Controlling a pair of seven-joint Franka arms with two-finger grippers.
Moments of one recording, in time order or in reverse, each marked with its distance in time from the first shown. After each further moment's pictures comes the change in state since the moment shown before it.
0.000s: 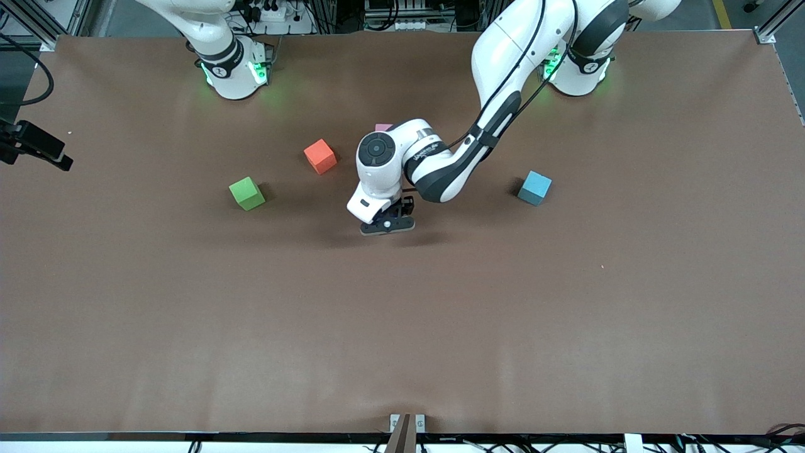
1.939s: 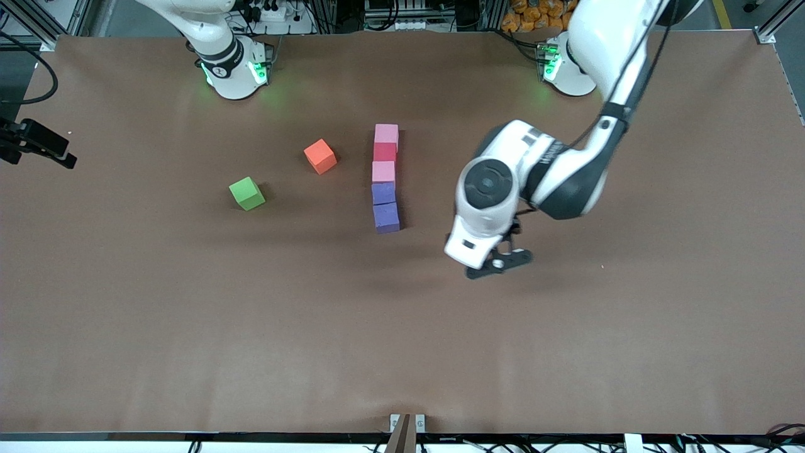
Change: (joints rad) left arm 0.349 -0.264 0.009 0.025 -0.014 -0.462 0.254; right arm 0.016 0.004 0.001 -0.003 0.009 -0.014 -0.055
